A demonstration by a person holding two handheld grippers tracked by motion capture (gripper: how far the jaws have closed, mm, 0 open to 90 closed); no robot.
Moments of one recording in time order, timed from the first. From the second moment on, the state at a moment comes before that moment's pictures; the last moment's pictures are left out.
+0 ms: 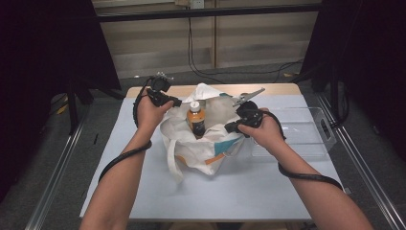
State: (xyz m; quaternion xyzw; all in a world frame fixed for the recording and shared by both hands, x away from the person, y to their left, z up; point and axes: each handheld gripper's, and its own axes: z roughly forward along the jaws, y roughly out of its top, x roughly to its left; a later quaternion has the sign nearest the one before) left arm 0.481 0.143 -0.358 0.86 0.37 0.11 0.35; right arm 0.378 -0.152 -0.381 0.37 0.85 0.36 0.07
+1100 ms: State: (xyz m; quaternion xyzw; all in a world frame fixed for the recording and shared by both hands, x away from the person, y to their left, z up) left arm 0.475 0.130 -0.360 0.85 0.36 0.13 0.36; right arm 0.379 -0.152 -0.381 0.37 0.85 0.36 0.06
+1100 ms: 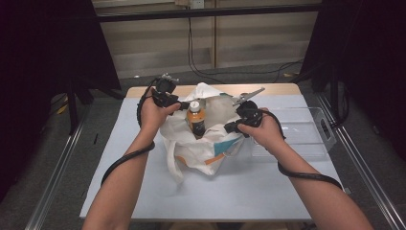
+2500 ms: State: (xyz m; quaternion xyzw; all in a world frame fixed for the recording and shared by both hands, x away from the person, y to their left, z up) left arm 0.504 0.118 -0.395 0.85 0.37 0.10 0.35; right arm 0.381 -0.161 -0.400 0.38 0.84 0.37 0.05
